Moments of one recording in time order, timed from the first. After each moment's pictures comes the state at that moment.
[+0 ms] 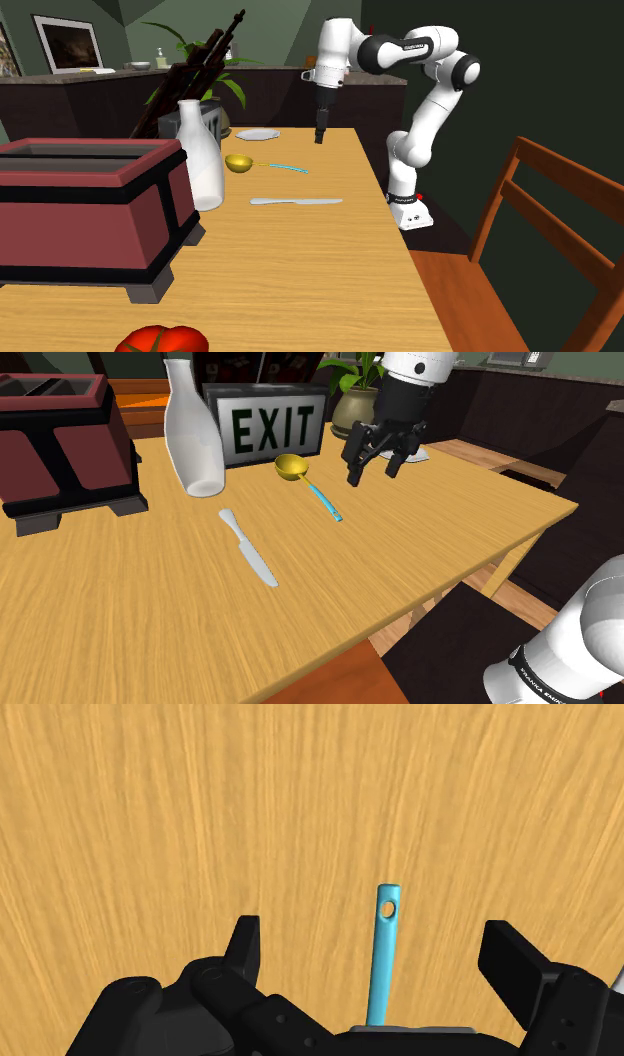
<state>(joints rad) 0.03 -0.55 0.37 -2.19 0.14 1.82 0.45</state>
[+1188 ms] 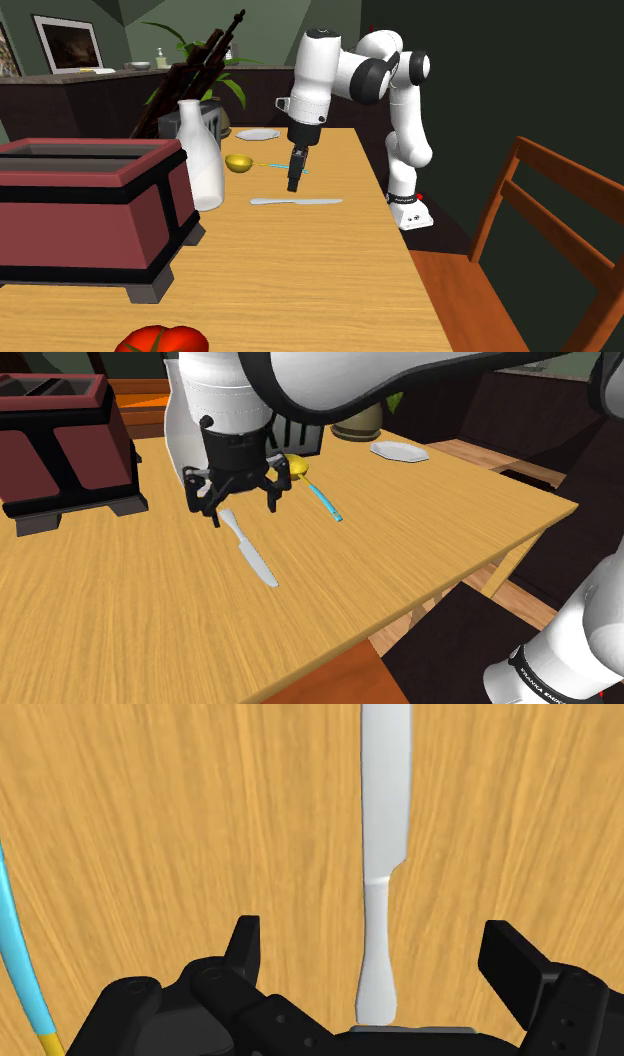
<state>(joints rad) 0.09 0.19 0.77 -1.62 -0.34 1.80 1.10</state>
